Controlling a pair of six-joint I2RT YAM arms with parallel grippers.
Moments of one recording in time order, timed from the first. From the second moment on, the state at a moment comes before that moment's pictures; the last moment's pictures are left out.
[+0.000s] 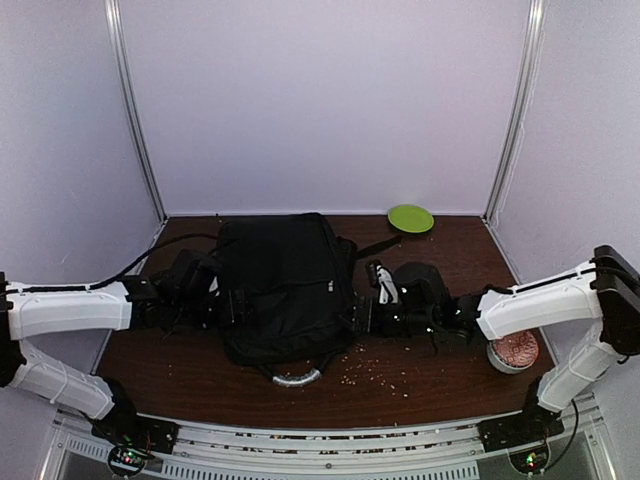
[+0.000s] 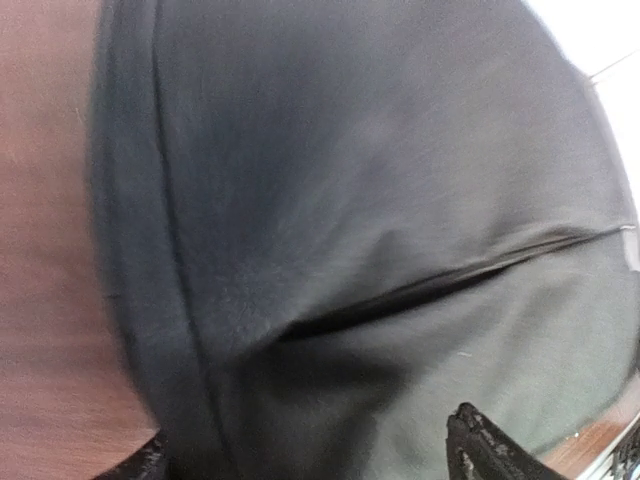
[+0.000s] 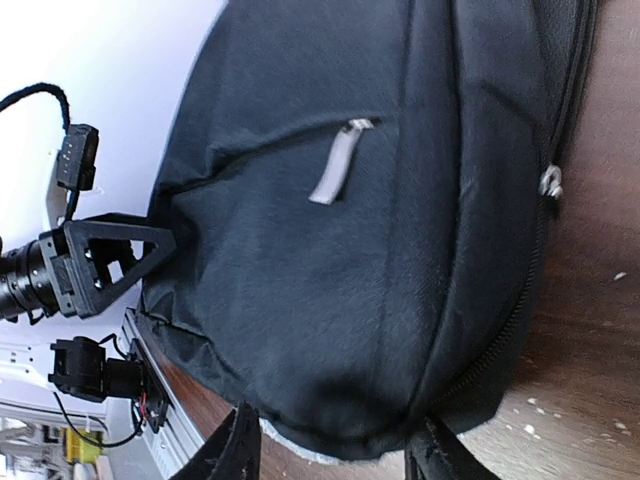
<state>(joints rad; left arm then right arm) -0.77 1.25 0.69 -0.26 -0.14 -0.77 0.97 1.52 0.74 0.29 -0.06 0.88</state>
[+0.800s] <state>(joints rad) -0.78 0.74 0.97 -0.56 -0.63 -0.34 0.82 0.71 0.58 -0.19 0.67 0.53</state>
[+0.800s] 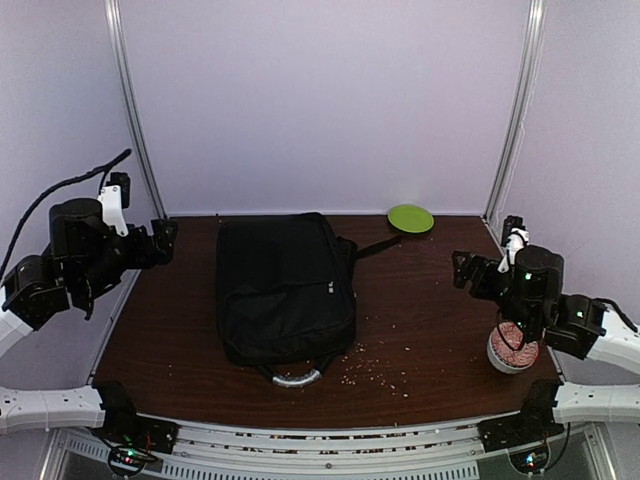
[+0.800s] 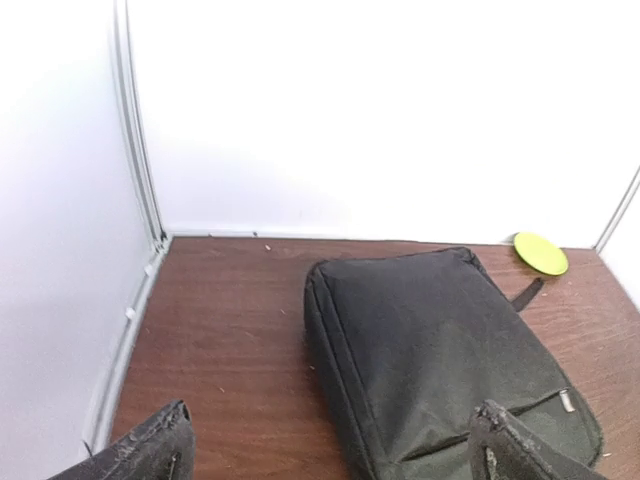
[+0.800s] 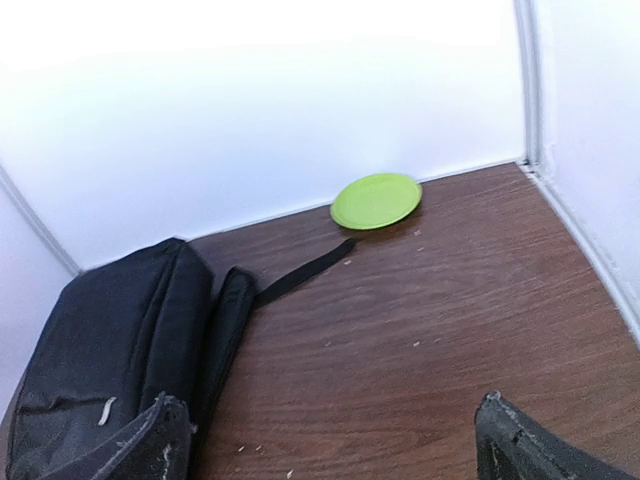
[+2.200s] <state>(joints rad) -0.53 0.86 0.96 -0.47 -0.40 -0.12 0.60 0.76 0.87 -0.24 0.70 0.48</state>
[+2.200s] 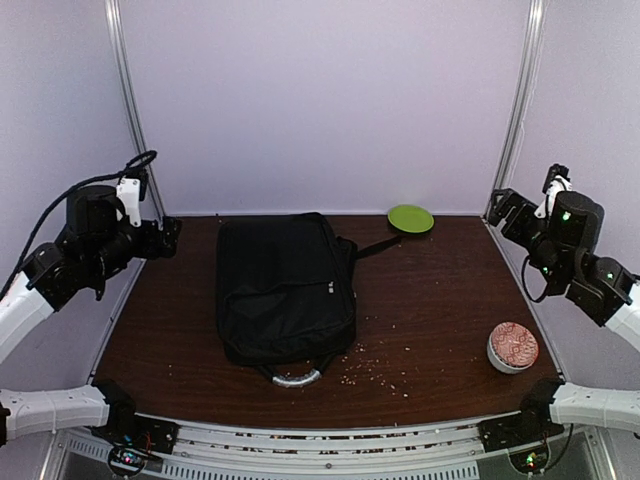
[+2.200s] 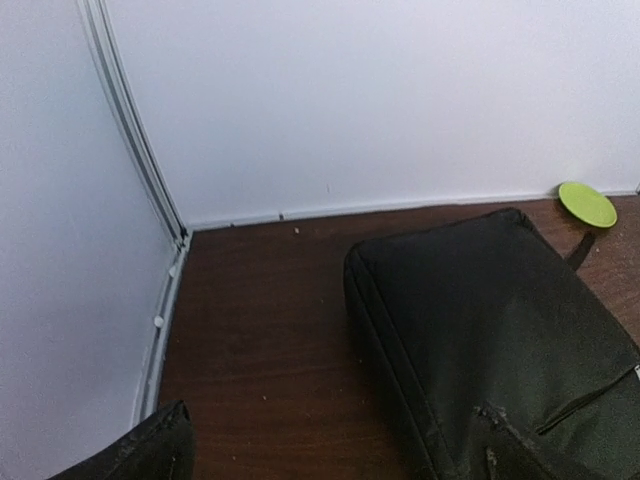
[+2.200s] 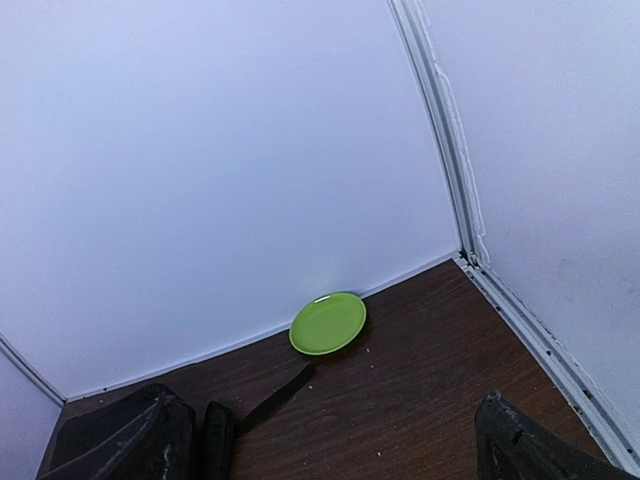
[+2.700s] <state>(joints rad) -0.49 0.81 0.84 -0.36 -0.23 -0.19 0.60 0.60 0.53 -0.05 0.54 0.37</state>
